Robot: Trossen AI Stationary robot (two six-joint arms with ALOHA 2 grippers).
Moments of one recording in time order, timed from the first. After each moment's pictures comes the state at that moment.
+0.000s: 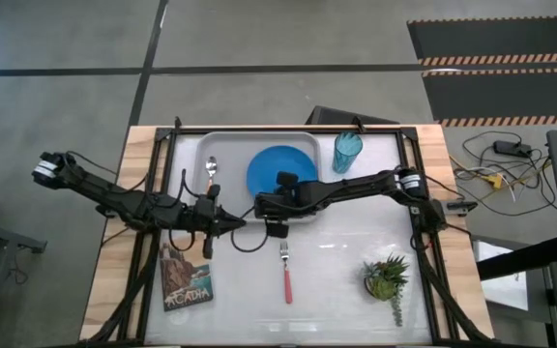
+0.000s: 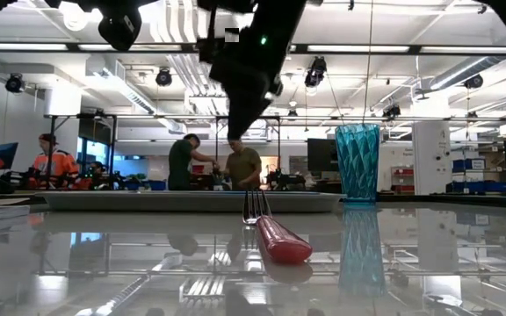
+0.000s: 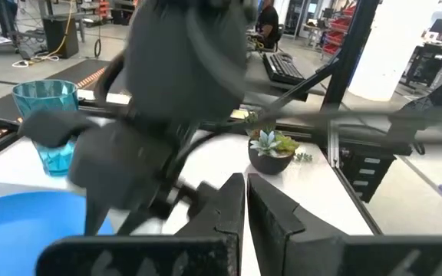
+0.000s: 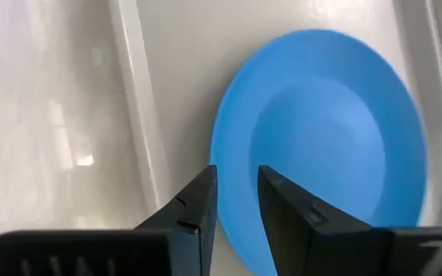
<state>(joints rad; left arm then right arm) -0.34 0.92 0.55 0.27 -0.32 -0.20 0.06 2.12 1.84 -0.89 0.37 0.11</state>
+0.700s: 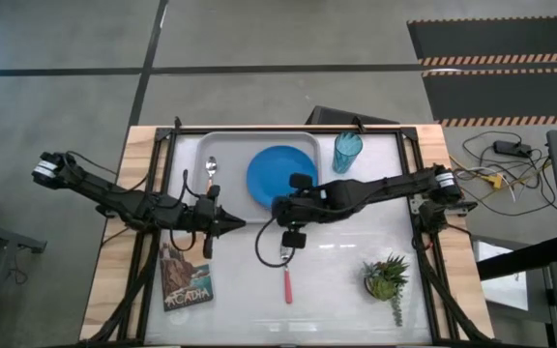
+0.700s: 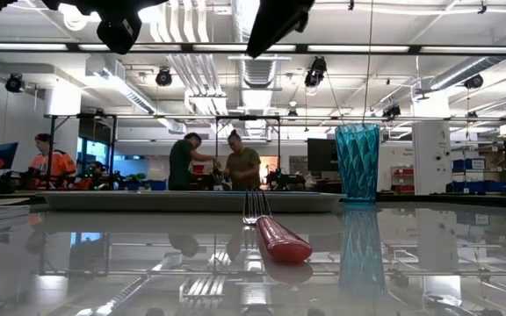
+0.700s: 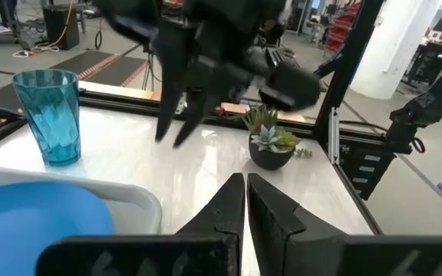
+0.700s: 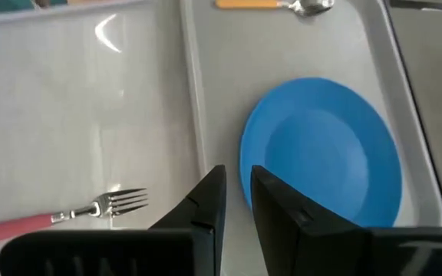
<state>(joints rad) -0.34 0.92 0.55 0.24 -0.32 -0.23 0.17 1.88 1.82 -0.96 0.33 0.13</state>
